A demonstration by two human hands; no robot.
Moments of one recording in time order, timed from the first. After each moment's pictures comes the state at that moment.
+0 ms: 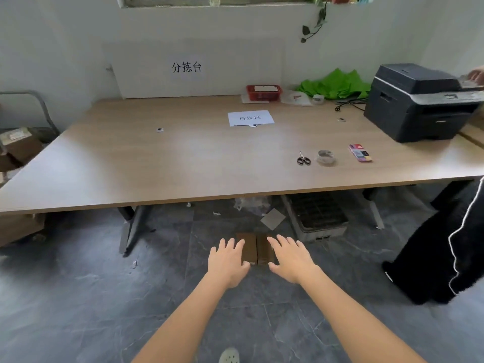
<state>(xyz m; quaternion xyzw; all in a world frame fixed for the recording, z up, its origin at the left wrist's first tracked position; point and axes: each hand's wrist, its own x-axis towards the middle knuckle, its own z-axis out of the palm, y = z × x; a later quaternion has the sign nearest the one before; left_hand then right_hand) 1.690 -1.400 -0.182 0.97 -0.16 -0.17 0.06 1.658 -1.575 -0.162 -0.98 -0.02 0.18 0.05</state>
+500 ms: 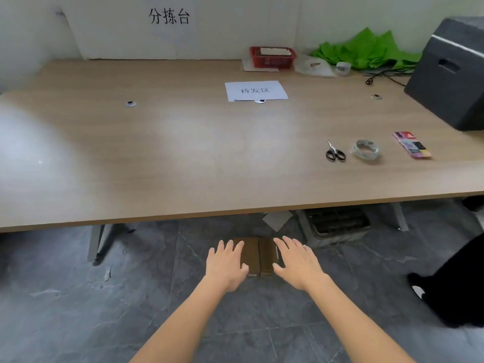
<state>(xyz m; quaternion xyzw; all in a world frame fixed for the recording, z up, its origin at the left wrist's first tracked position) 1.918 -1.421 -0.351 0.96 -0.17 -0.21 0.06 1.878 -1.604 -0.329 -0.98 0.04 0.20 0.08</state>
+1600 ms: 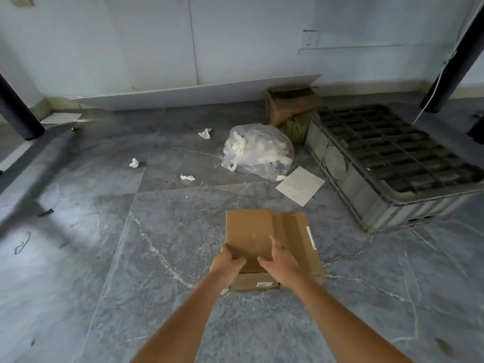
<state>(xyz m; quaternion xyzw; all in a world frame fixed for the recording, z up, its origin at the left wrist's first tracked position) 2.092 -1.475 -0.944 0.87 0.06 -0.29 0.39 2.055 -1.622 -0.932 -0.91 0.16 0.20 0.33</state>
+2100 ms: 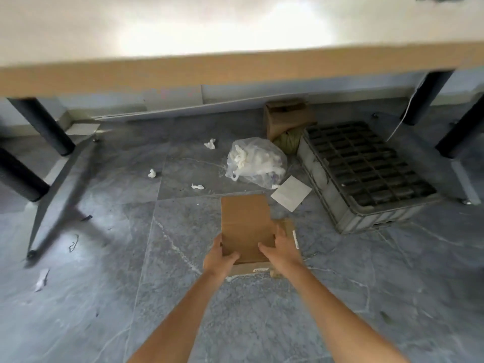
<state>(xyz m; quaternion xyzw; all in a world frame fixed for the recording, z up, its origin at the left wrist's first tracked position) 2.034 -1.448 -0.752 0.84 0.10 -0.22 0.49 2.009 -1.608 -0.732 -0.88 0.21 0.12 0.41</state>
